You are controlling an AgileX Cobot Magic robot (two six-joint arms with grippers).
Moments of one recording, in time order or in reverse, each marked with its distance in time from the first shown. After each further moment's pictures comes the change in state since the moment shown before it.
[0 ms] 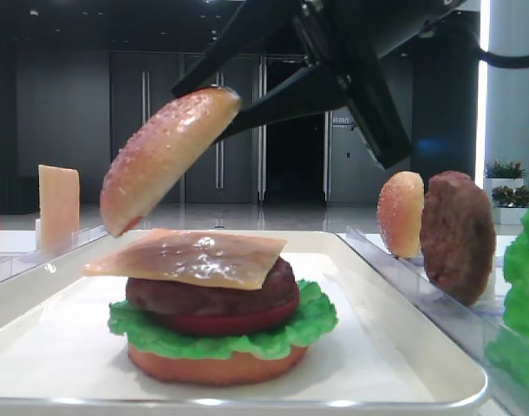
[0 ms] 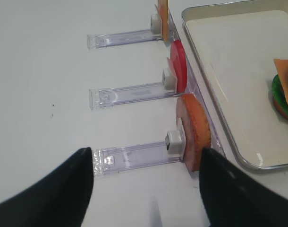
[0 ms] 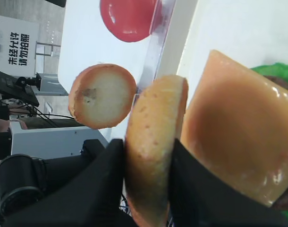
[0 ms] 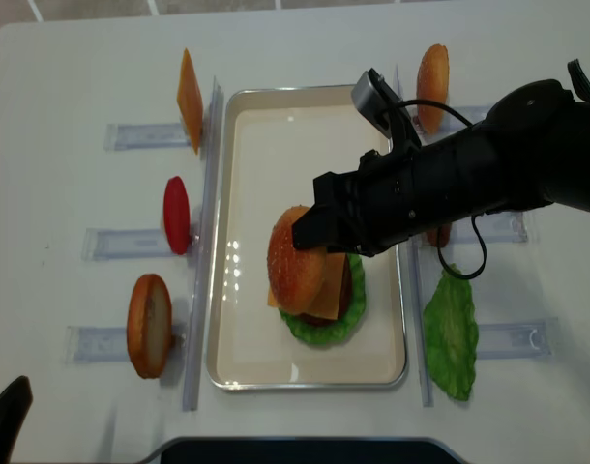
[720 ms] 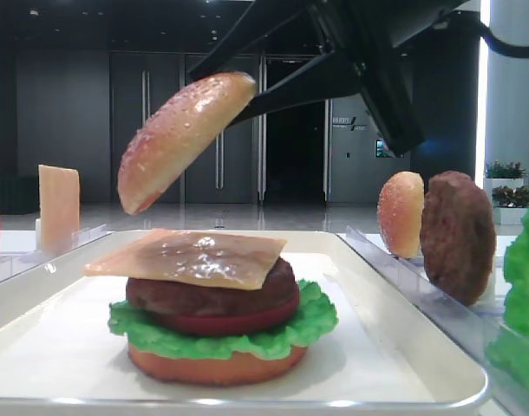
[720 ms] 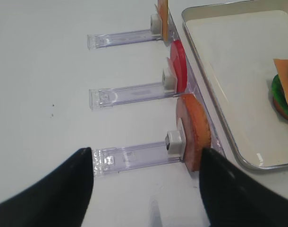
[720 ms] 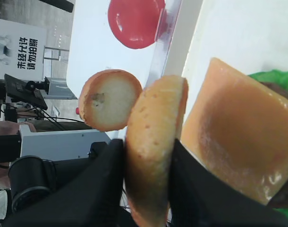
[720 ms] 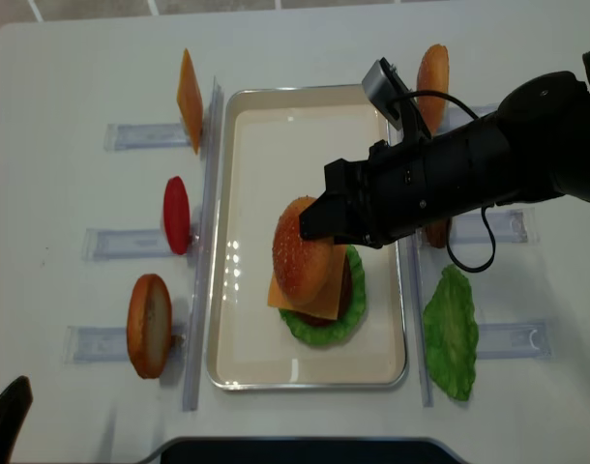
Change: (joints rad) left arm 0.000 0.000 0.000 0.000 0.000 0.000; right arm -0.042 -0.015 0.000 -0.004 0.039 0.000
